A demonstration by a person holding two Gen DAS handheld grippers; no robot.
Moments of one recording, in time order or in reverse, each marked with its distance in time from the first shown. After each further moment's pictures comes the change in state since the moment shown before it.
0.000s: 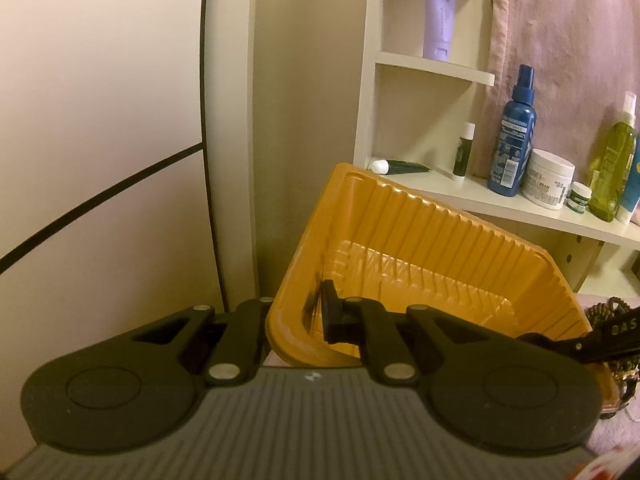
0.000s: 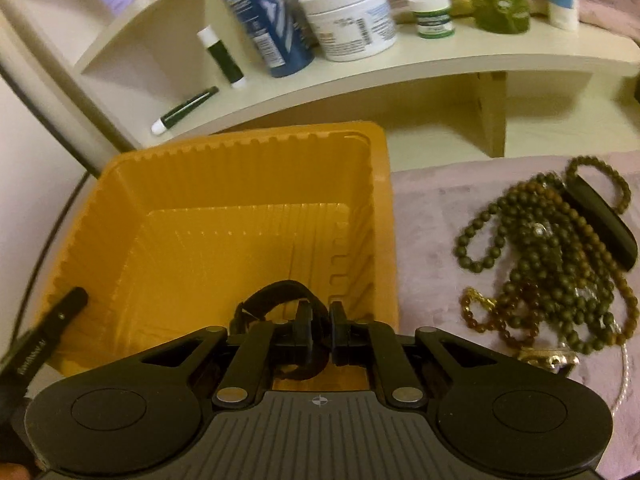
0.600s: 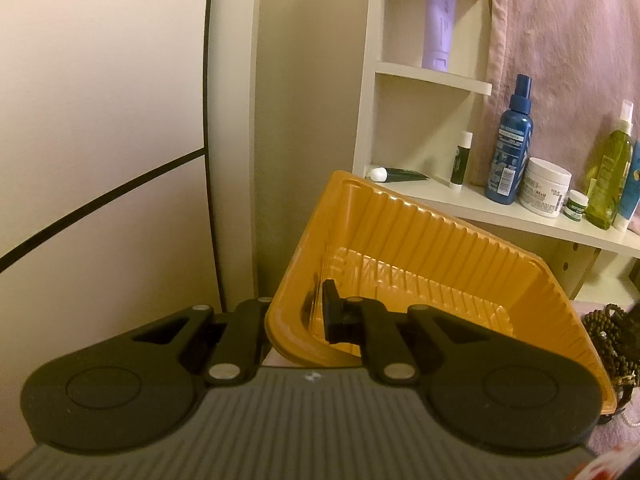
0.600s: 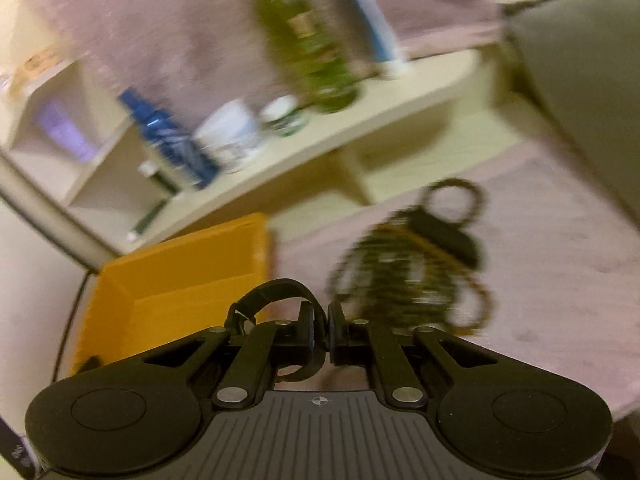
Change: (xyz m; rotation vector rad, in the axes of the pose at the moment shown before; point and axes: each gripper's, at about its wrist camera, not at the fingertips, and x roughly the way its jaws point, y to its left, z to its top) left arm -0.003 0.001 -0.003 -0.011 -0.028 -0.003; right arm -0.095 -0.076 -0.005 0.231 -0.147 0.060
